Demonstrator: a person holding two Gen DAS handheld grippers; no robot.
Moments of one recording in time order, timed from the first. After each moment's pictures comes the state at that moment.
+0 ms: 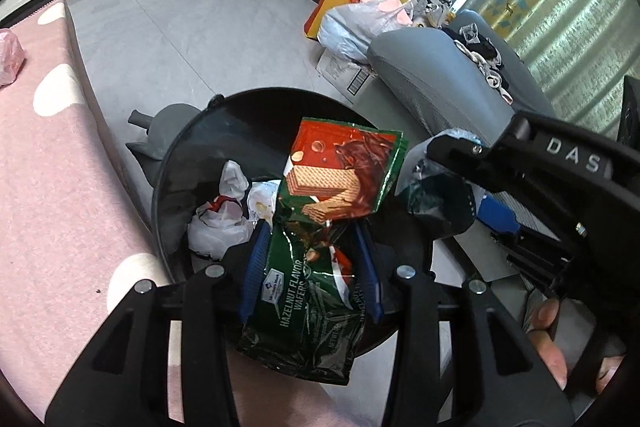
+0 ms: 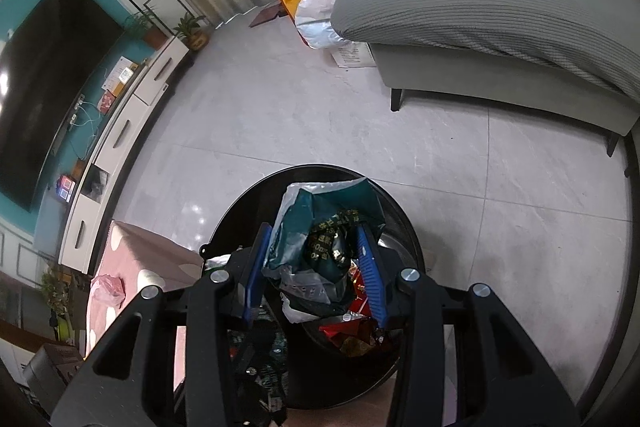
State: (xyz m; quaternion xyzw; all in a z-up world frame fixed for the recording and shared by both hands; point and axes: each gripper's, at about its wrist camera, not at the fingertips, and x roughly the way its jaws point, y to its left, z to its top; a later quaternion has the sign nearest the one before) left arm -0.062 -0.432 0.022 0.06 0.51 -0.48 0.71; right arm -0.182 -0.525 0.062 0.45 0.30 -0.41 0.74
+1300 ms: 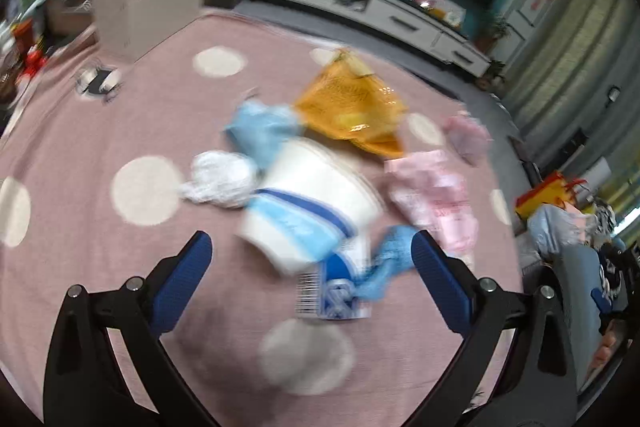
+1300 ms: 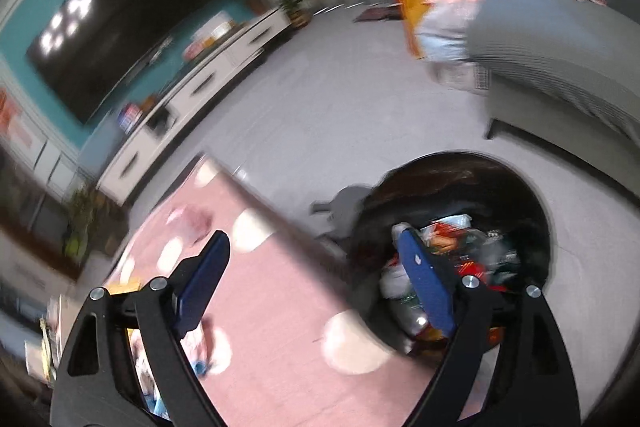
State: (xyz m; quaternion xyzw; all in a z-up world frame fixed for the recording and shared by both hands) left arm 0.034 -0.012 0.072 -0.13 0.46 -0.07 0.88; right arm -0.087 -0.420 0.113 0.35 0.32 -0.26 0.84
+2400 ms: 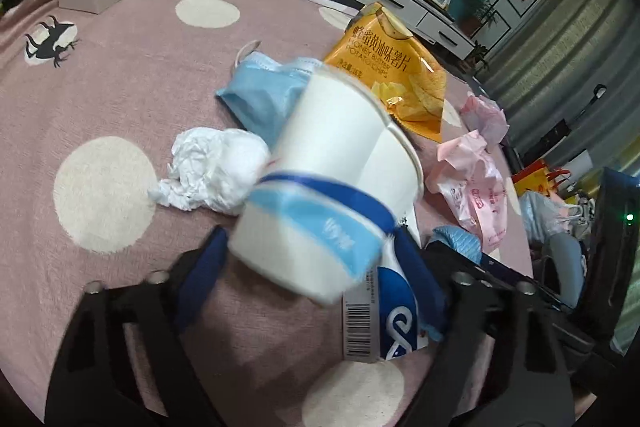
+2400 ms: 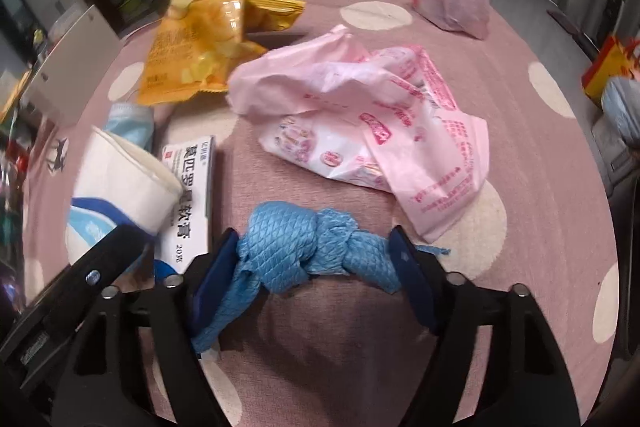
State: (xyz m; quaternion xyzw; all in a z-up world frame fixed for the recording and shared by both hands) left arm 0.074 0.000 0.013 -0.15 0.49 -0.13 0.85; right arm 0.057 -0.177 0.012 0.12 0.53 -0.02 0.84
